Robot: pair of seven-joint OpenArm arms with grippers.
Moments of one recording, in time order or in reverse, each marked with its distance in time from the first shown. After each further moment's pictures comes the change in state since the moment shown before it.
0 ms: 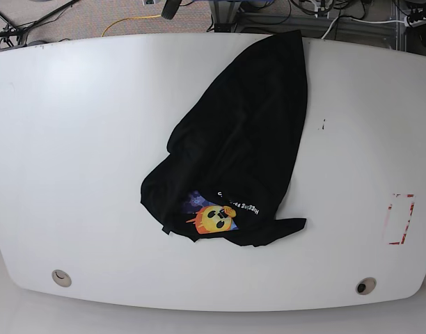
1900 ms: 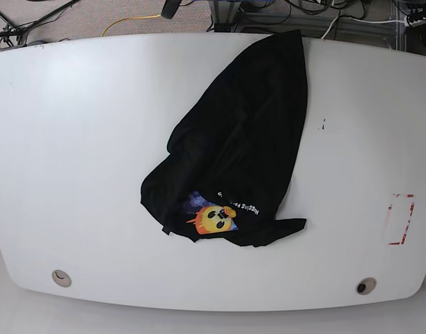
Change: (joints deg) left arm 24.2 0.0 1.3 37.2 0.4 -0.7 3.0; right arm -15.7 0.3 0.2 23.1 0.0 -0.6 -2.1
